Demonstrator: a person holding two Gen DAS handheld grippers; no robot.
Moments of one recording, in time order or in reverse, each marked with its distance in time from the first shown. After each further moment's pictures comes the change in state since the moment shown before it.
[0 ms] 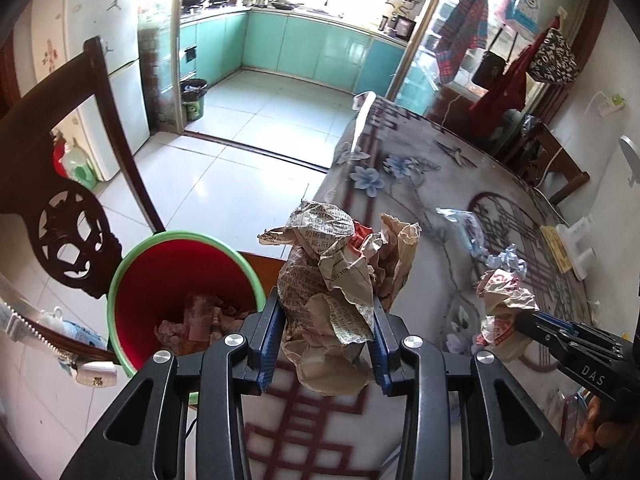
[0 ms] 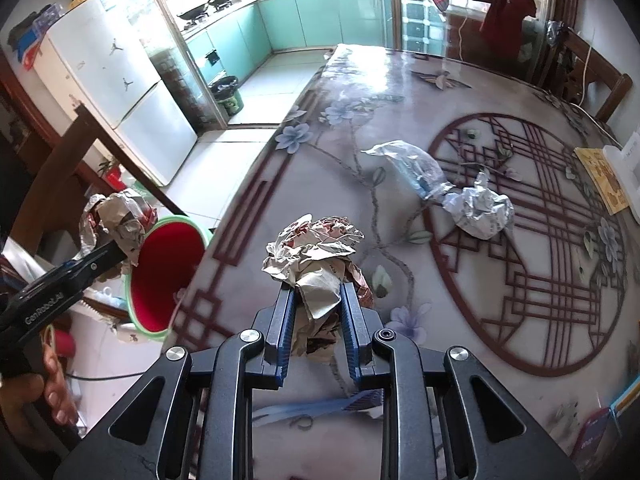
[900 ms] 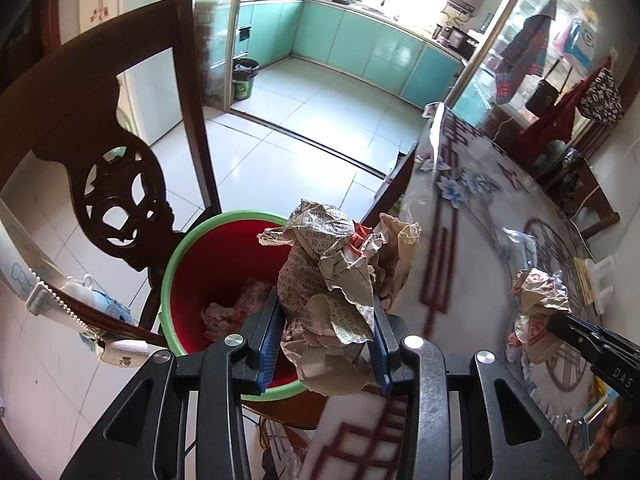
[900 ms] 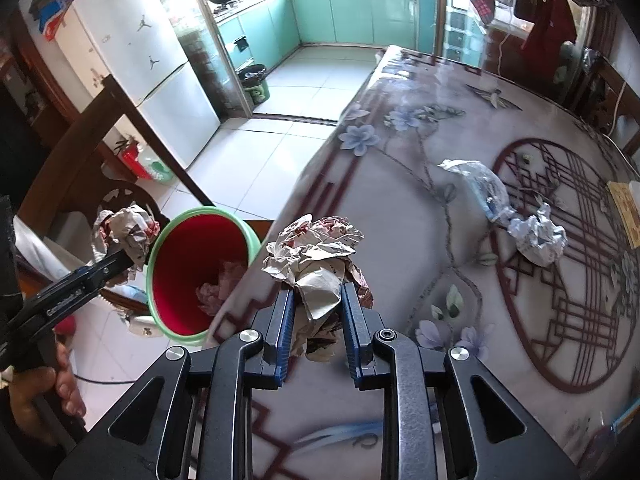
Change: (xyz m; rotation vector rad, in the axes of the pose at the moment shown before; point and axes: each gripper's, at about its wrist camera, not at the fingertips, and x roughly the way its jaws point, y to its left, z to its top) left arm 0.004 0.107 -0.009 -0.148 0.018 0.081; right arm 0.023 0.073 0.012 -0.095 0.024 0.035
